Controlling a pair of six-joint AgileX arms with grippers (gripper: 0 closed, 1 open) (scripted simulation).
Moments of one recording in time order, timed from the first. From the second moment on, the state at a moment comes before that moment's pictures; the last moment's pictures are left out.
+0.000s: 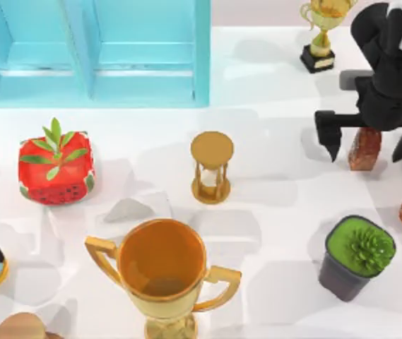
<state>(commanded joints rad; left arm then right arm) 0.00 0.00 0.00 0.00 0.00 0.00 0.20 2.32 1.78 -1.04 0.00 0.22</state>
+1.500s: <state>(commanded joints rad) 0.00 0.00 0.00 0.00 0.00 0.00 0.20 2.32 1.78 -1.04 0.01 0.22</state>
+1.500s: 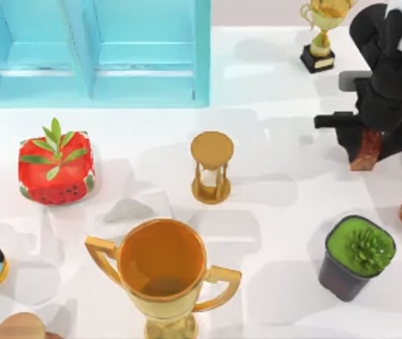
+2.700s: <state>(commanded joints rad) 0.00 0.00 0.00 0.00 0.00 0.00 0.19 2.27 2.09 -1.40 0.01 0.22</state>
